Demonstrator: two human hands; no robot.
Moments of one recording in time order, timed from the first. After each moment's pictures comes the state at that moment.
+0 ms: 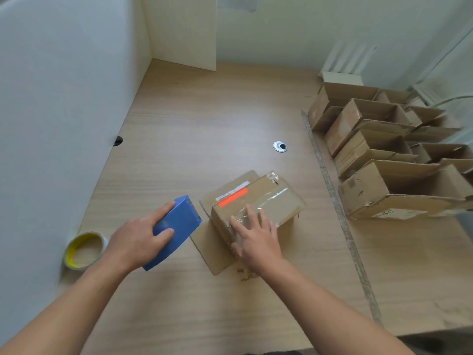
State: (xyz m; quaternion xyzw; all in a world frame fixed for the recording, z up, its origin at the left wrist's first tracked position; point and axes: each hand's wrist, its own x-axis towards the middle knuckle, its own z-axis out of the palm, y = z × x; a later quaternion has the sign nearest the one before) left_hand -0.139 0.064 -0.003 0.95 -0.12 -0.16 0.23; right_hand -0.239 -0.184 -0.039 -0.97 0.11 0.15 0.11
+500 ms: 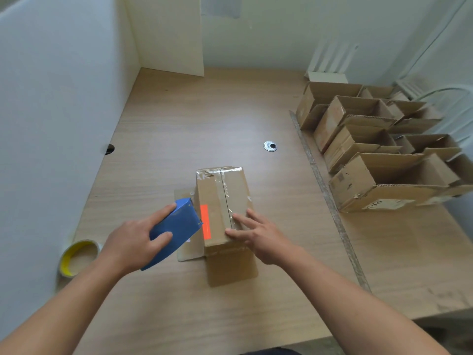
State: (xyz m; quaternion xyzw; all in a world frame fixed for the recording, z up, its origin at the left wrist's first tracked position) left_hand -0.143 0.063 0.007 0.94 -0.22 -0.13 0.21; right_hand -0.246 -0.234 -0.039 -0.98 -0.06 0.19 0.09
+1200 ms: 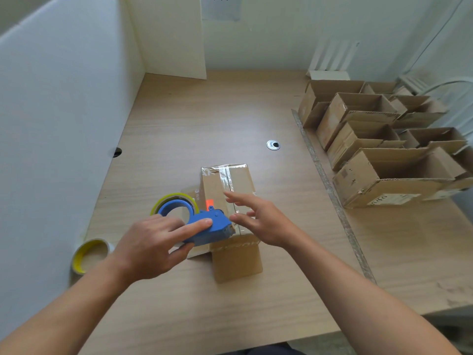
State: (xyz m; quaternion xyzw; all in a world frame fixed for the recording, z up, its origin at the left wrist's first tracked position) left_hand -0.161 0.054 0.028 0.79 -0.57 0.14 0.19; right_hand -0.240 -0.211 0.031 -0.87 0.02 0.05 0.49
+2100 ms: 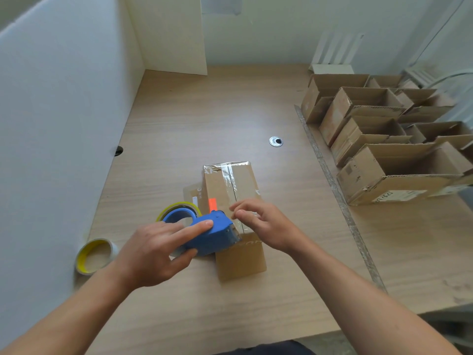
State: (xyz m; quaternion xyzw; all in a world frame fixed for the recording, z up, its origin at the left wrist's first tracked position) left_hand -0.169 0.058 0.033 0.80 -0.55 0.06 0.25; right_hand -0.248 -0.205 0.027 -0.82 0.03 0.04 0.57
